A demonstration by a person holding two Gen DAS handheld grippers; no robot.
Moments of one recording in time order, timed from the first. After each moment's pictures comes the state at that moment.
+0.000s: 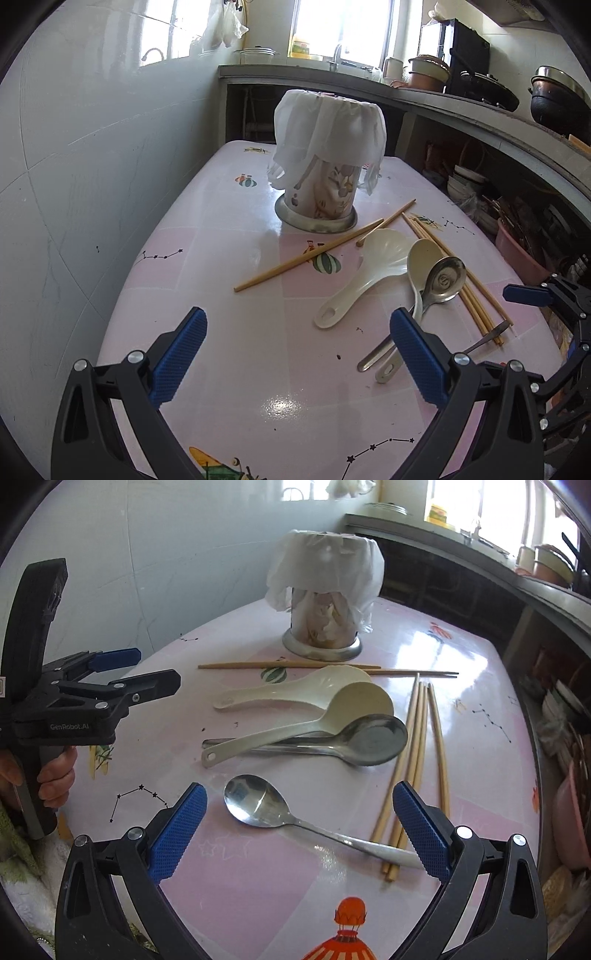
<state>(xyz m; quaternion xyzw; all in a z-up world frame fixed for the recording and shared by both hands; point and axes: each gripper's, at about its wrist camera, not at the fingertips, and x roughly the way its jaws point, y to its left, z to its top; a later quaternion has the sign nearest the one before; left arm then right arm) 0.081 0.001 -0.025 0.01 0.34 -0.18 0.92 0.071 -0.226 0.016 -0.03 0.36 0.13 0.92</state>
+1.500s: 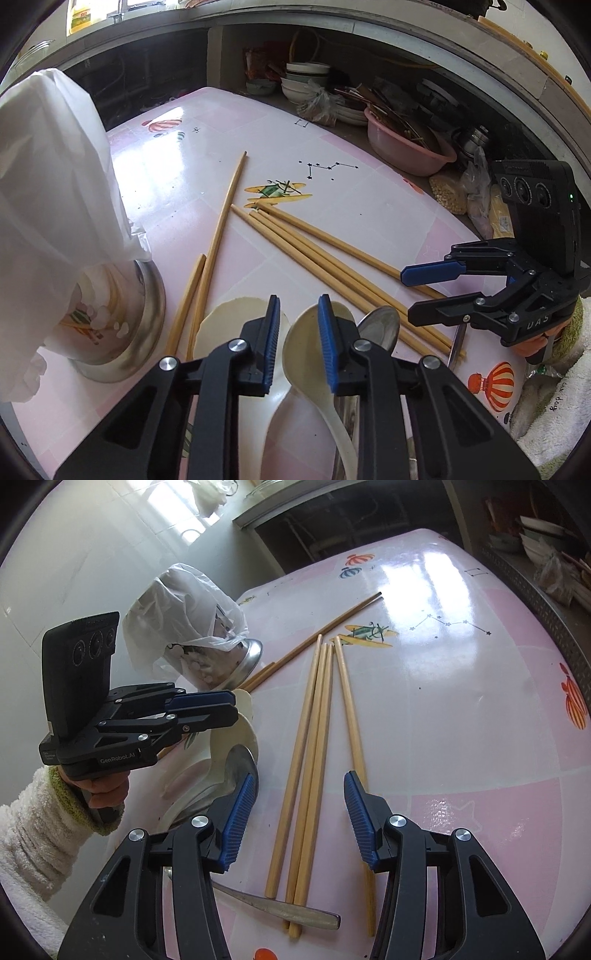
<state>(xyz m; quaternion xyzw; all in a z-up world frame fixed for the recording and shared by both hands) 0.203 -0.172 -0.028 0.18 0.43 -0.50 0.73 0.124 -0.366 -0.039 0.28 0.39 0.13 0.87</state>
